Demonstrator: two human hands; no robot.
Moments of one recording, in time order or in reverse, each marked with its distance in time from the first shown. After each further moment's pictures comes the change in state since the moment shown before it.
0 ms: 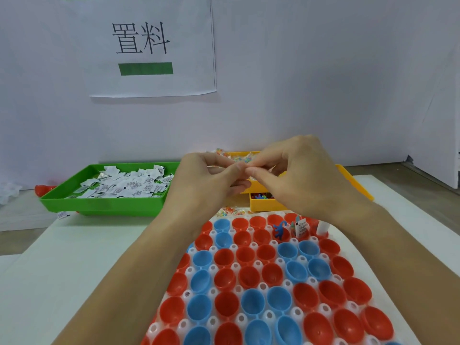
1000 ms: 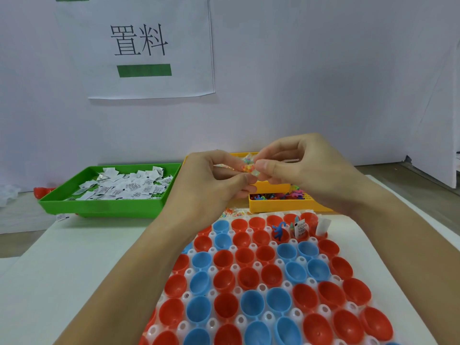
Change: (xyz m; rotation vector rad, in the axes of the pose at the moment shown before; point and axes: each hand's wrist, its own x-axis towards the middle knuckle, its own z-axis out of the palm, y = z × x) left_hand -0.001 -0.001 -0.003 0.088 -0.135 0.147; right_hand 0.001 0.014 -0.014 0.419 -0.087 0.294
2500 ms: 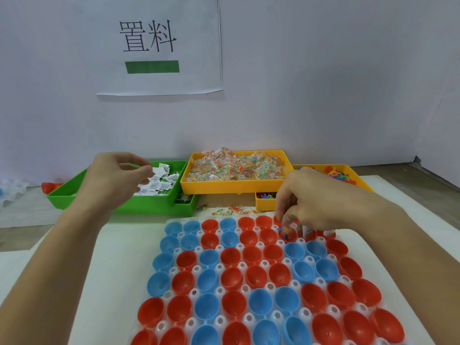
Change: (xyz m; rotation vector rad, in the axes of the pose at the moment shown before) left_hand 0.017 -0.047 -0.129 0.370 0.460 -0.198; right_hand -0.003 0.019 0.006 -0.645 -0.432 0.156
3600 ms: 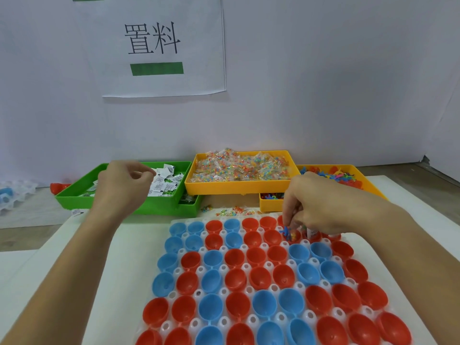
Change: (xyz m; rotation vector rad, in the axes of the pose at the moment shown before) left_hand 0.004 -0.014 0.011 0.226 0.140 0.043; right_hand 0.005 0.008 0.006 -0.042 -0.034 0.013
